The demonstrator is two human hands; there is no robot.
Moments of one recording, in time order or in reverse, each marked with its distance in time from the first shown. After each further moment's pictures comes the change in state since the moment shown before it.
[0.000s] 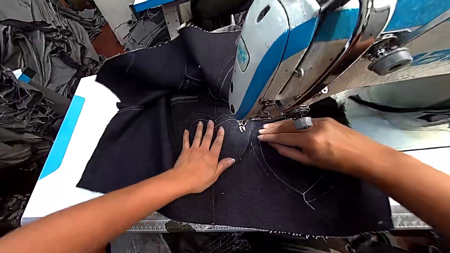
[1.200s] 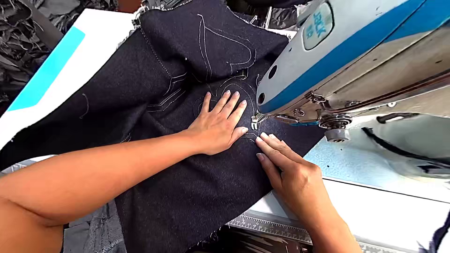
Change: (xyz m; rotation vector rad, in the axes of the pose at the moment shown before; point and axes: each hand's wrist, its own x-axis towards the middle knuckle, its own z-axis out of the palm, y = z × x) left_hand 0.052 -0.010 0.008 -0.114 0.122 0.049; right_hand 0.000 -0.067 0.038 0.004 0.075 0.448
